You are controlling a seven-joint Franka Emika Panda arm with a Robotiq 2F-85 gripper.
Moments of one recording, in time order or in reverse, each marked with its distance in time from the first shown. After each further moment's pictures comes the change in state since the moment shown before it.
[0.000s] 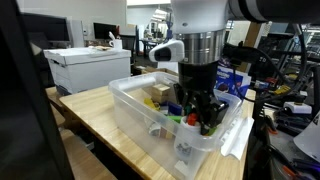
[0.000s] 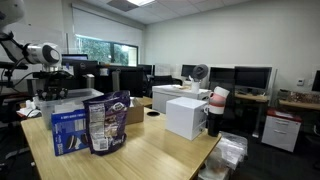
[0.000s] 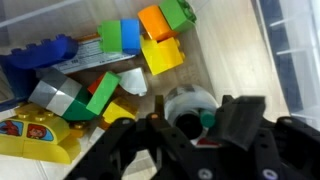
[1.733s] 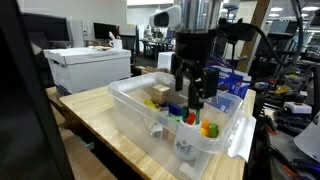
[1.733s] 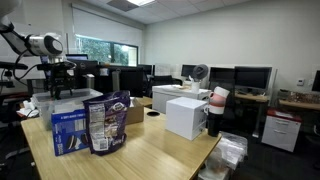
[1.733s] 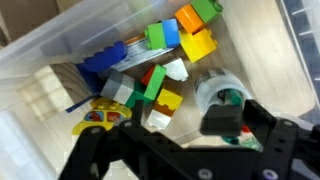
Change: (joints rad) arm -0.018 -0.111 -0.050 0.001 -0.004 0.005 0.049
